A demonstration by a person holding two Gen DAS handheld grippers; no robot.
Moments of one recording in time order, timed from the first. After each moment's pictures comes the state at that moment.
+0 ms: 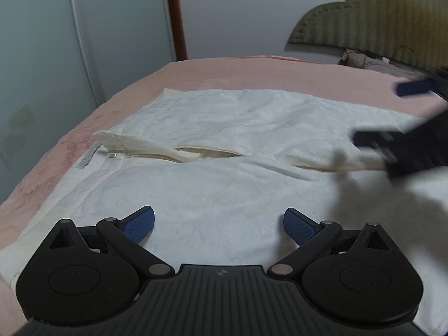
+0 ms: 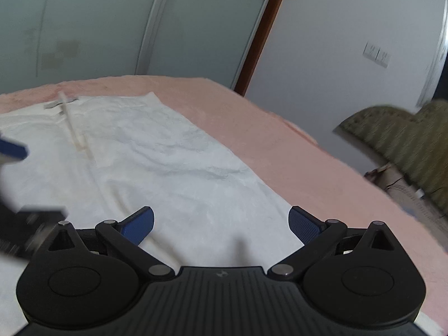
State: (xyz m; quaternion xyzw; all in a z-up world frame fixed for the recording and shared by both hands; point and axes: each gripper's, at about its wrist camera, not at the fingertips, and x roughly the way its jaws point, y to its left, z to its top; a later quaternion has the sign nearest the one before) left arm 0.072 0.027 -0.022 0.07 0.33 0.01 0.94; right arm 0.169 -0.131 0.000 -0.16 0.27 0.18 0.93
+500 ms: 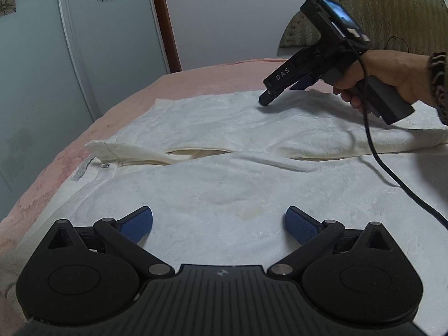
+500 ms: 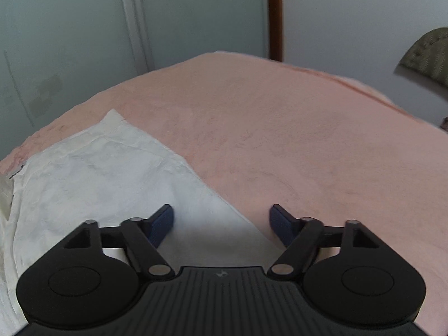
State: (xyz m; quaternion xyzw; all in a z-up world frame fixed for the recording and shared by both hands) left arm 0.069 0.020 -0.038 0.11 0.30 0.00 0.95; right arm 0.354 -0.125 -0.038 -0.04 0.35 0.30 0.89
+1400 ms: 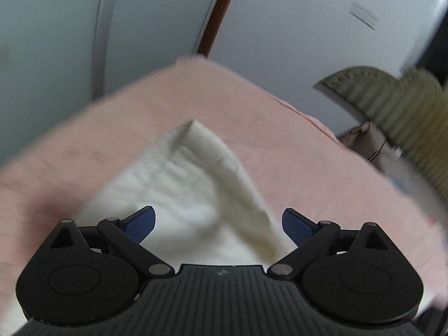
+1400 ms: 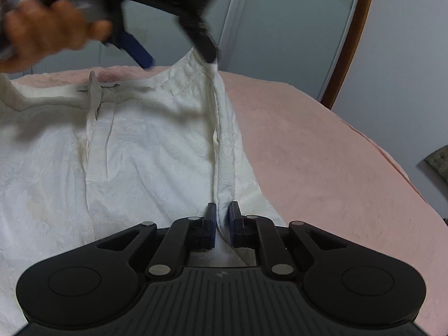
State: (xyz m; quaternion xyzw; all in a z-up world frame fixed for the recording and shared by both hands) left arm 0.279 0.126 0.044 -0.21 0.40 0.01 0.89; right arm 0.208 -0.099 -0.046 -0.22 0.24 0.35 0.88
